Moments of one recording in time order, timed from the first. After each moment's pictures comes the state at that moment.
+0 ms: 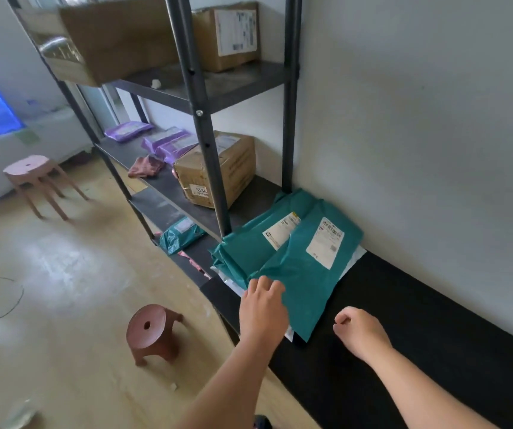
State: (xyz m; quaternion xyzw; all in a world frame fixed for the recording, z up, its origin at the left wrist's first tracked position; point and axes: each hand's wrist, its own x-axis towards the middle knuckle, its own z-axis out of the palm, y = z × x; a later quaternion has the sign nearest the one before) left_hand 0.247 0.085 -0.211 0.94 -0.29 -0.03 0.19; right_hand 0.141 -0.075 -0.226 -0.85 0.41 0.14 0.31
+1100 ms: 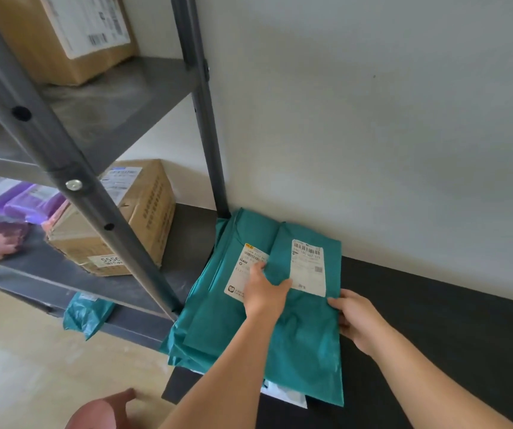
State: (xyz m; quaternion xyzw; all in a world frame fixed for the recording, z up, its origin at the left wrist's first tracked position) left_hand 0.383 -0.043 -0.223 0.84 -0.19 -0.33 0.39; right_hand 0.224 -0.119 -0.232 -0.40 0.58 -0.13 0.70
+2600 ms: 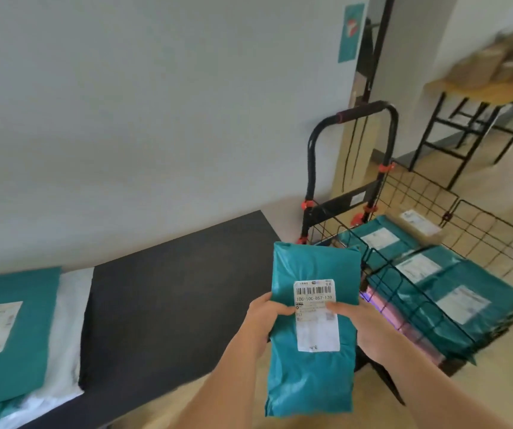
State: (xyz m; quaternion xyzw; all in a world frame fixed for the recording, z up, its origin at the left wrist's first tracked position) left_hand -0.093 0.013 -0.205 0.56 -0.31 -0.71 0.29; right_hand -0.282 0.053 -0.207 -0.22 0.65 -0.42 0.60
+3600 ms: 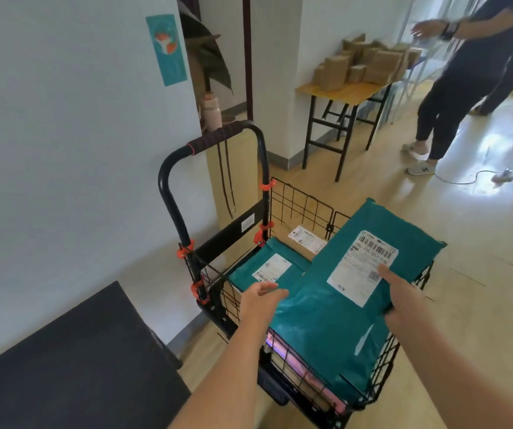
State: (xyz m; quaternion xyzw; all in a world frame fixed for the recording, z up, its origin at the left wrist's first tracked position) left_hand -0.406 -0.120 -0.226 0.56 -0.50 -0.62 0.23; right_hand -0.613 -0.003 -0.185 0.10 0.63 -0.69 0.34
